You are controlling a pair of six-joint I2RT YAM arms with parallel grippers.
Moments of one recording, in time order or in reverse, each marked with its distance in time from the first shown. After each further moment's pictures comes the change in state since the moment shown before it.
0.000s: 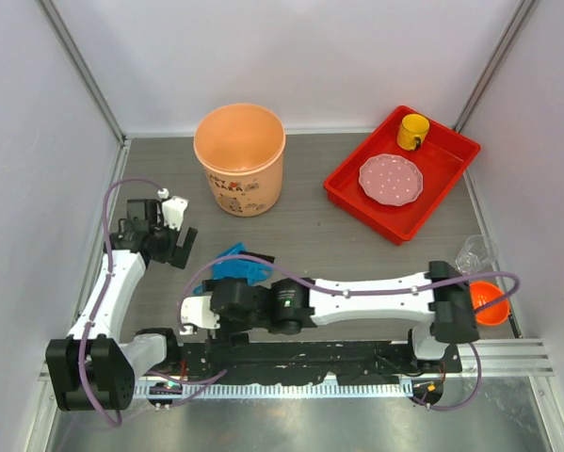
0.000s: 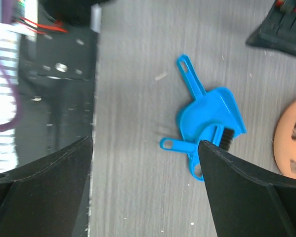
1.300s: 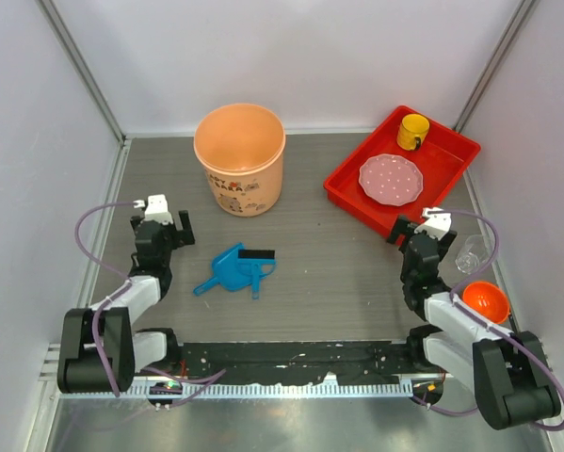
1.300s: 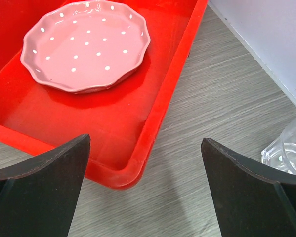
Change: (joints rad) left arm 0.005 0.066 -0.455 1.173 -0.157 -0.392; right arm -1.299 -0.771 -1.215 0.974 0.326 0.521
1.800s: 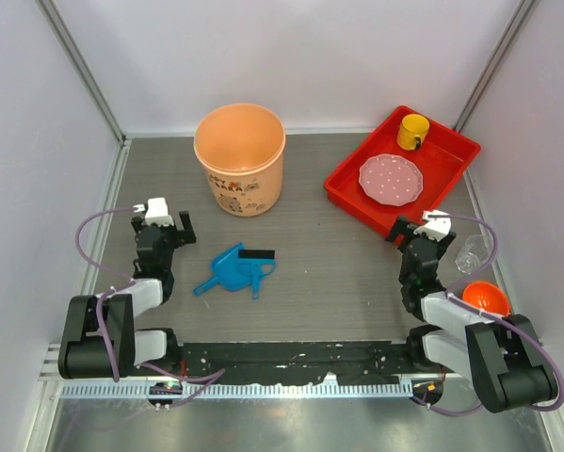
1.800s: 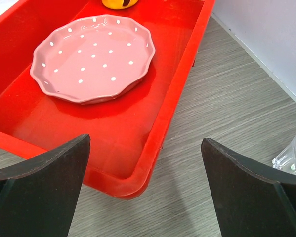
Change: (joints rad) left arm 0.000 0.108 -0.086 0.294 0.026 -0.001; right arm -0.002 0.119 -0.056 0.262 0.004 -0.008
